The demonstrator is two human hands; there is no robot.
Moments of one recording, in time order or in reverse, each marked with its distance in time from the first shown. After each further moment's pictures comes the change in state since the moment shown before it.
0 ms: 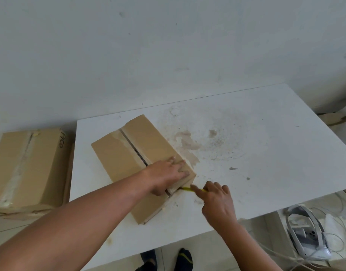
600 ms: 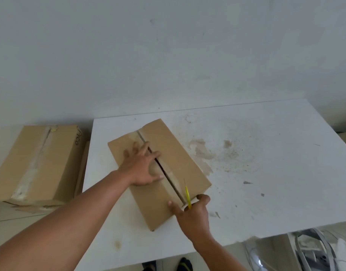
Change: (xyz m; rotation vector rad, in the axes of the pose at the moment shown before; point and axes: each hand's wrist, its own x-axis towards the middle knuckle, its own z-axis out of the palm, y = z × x) left_hand -0.041 -0.097 0.056 -0.491 0.222 -0.544; right_hand 0.019 -0.104 0.002 1.033 -0.276 0.667
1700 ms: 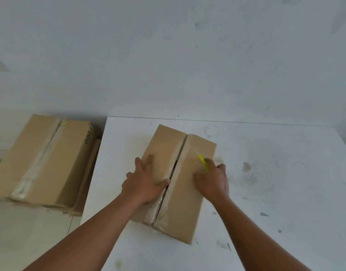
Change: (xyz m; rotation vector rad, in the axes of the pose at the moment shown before) left_hand 0.013 -0.033 0.022 -0.353 0.051 -0.382; right_hand 0.132 -0.111 0.002 -0.675 0.173 -0.288
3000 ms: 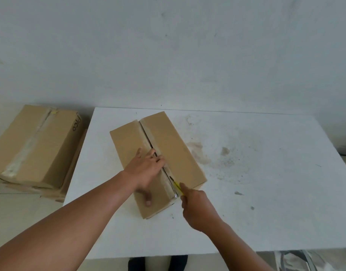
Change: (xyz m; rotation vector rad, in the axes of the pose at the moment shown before) left_hand -0.051 0.079 0.006 0.626 -0.152 0.523; right_hand -0.111 0.079 -0.036 -0.086 -0.389 -0.287
